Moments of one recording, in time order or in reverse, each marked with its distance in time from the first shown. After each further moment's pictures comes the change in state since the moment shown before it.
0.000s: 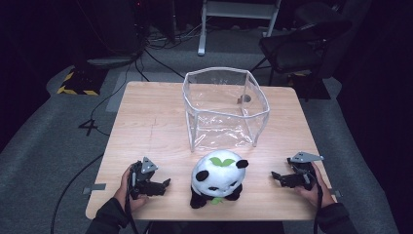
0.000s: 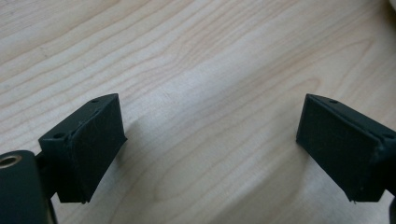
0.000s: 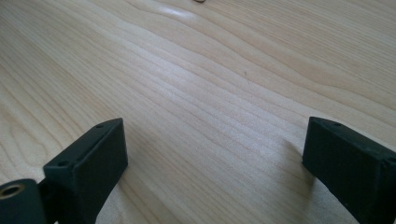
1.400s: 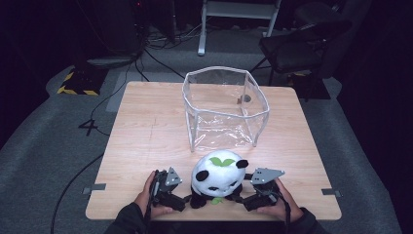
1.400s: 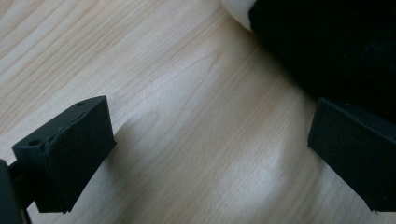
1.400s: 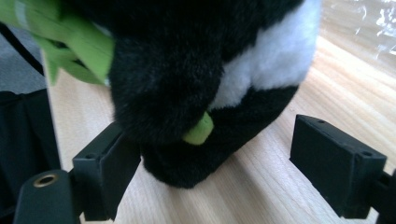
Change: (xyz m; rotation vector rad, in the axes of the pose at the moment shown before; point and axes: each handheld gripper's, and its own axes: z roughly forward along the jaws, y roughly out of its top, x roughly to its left) left arm -0.063 0.016 0.017 0.021 -0.147 0.157; right arm 0.141 0.044 0.007 -0.067 0.352 -0.251
